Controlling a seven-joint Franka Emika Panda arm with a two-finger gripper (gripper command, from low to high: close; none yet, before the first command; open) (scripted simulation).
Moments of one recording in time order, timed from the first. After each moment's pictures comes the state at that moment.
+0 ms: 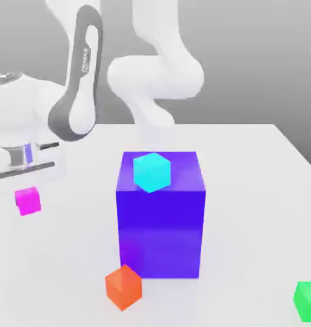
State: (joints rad) arm 0.04 0.06 -0.69 -2.67 -0.14 2.72 -0.45
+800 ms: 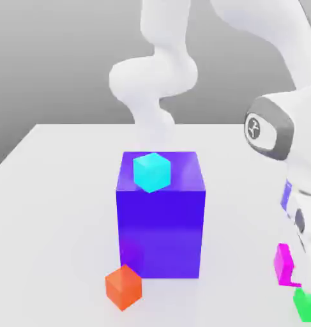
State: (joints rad) arm 0.64 0.34 -0.08 -2.24 0.04 2.58 -0.23
